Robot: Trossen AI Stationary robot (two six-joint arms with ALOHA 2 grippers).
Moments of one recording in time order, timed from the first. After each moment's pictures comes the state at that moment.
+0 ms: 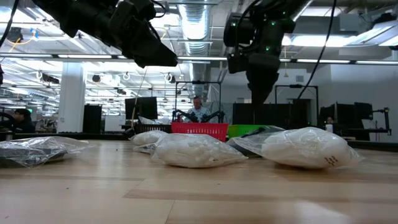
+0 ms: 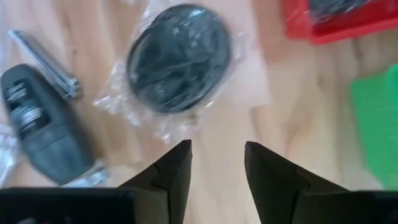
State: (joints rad) left arm -0.01 1.25 0.59 0.27 -0.10 0.02; right arm -0.21 1.72 1.25 -0.86 -0.03 0.01
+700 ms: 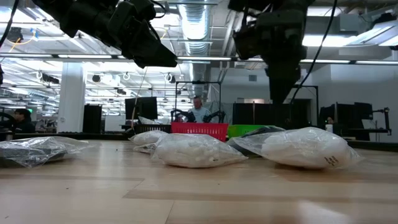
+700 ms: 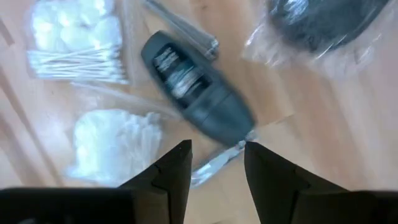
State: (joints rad) left arm -0.01 1.25 0.59 0.27 -0.10 0.02; right arm 0.16 1.72 1.25 -0.87 -0.04 0.60
